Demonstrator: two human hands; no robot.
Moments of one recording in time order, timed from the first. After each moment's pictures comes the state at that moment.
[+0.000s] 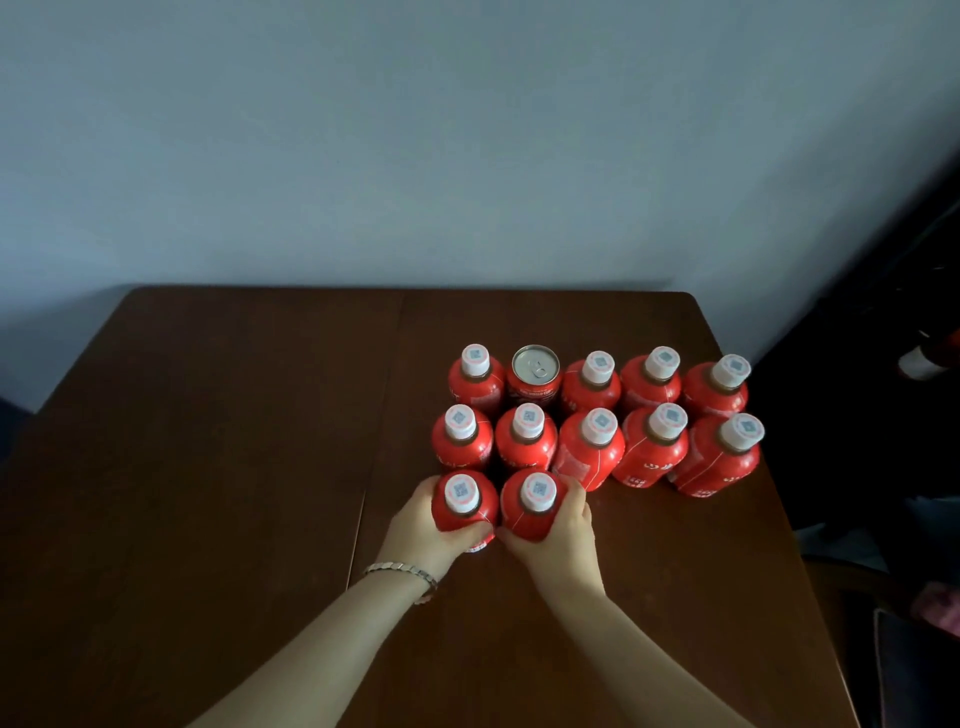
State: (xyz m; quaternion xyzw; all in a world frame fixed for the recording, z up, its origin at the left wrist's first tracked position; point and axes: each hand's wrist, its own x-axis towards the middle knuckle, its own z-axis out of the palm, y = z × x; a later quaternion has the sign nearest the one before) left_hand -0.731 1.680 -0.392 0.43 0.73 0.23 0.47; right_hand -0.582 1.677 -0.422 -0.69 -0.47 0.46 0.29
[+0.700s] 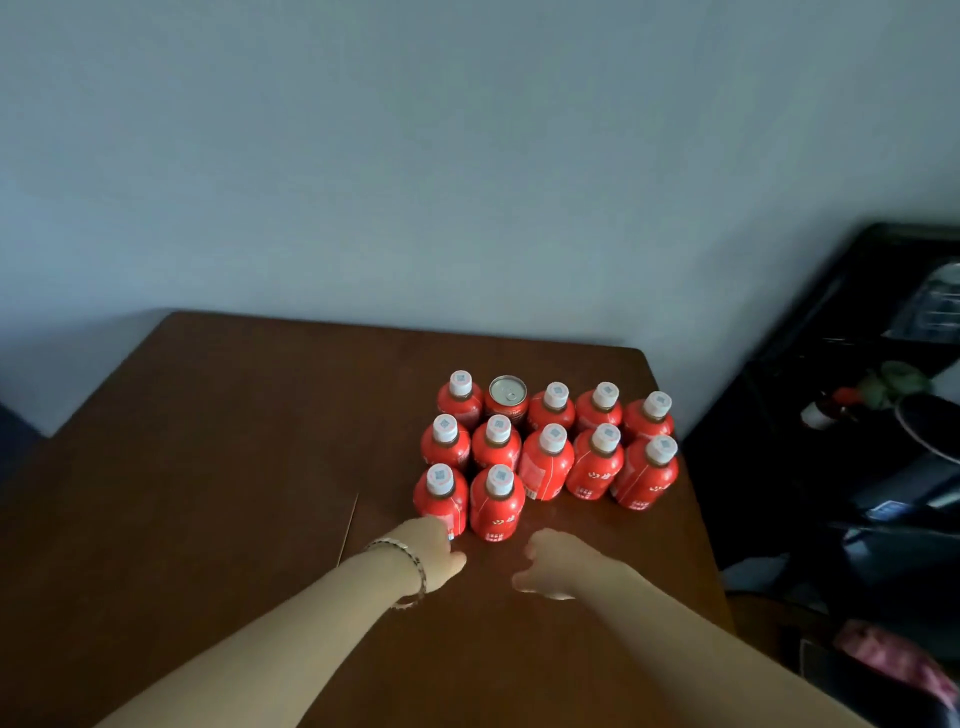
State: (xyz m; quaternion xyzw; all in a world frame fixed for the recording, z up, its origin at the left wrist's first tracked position) left_hand -0.707 1.640 -0.329 0.62 0.69 -0.10 0.36; right_hand -0.538 1.655 -0.327 -0.61 -0.67 0.38 -0.20
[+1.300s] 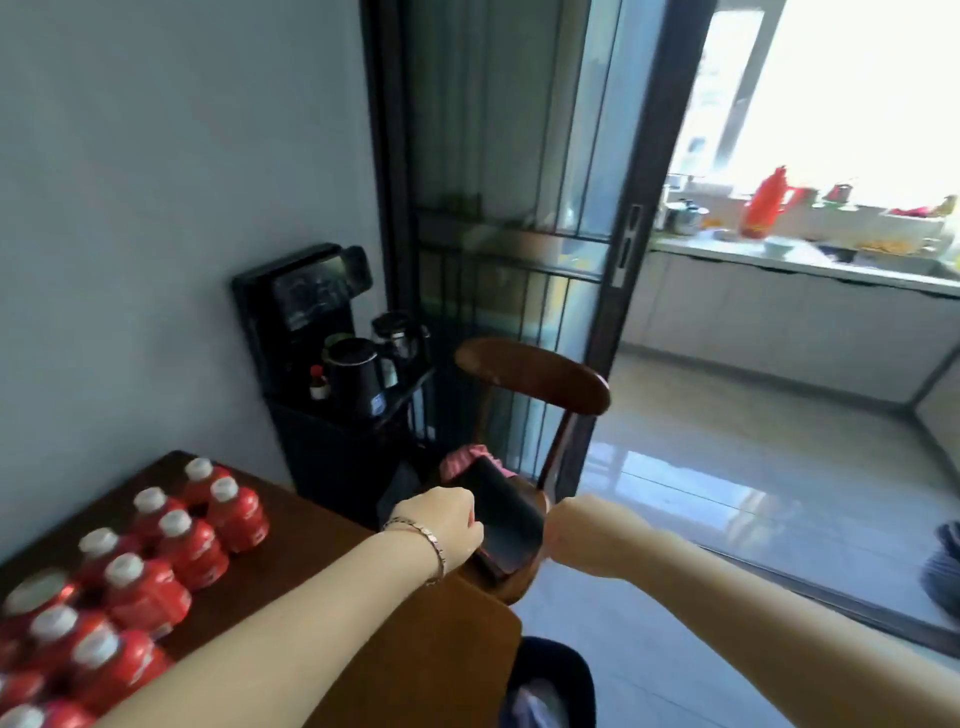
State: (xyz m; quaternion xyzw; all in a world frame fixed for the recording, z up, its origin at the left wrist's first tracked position) left_hand -0.468 1.438 -0.184 0.97 0.15 -0.09 0.14; right_hand -0.382 1.286 -0.191 -0.91 -0.35 0.21 -0.01
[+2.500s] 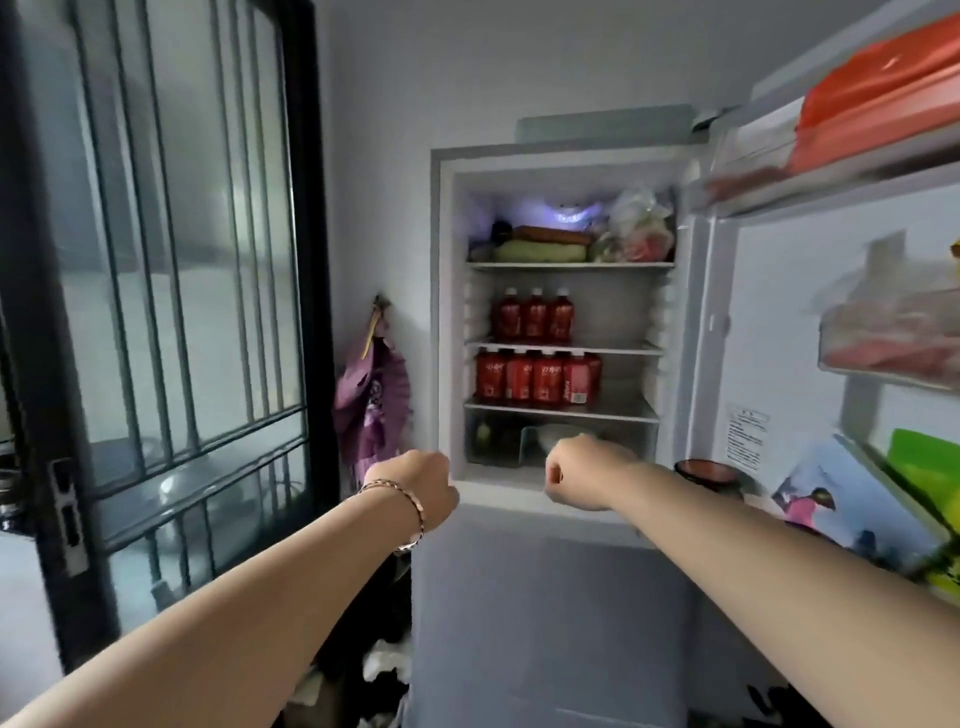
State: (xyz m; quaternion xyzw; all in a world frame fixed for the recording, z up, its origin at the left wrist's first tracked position) left_hand -0.152 0.226 0.010 0.77 -0.62 0.08 0.06; right_hand -0.332 0.166 0.028 -0.86 0.51 -0.06 0.01
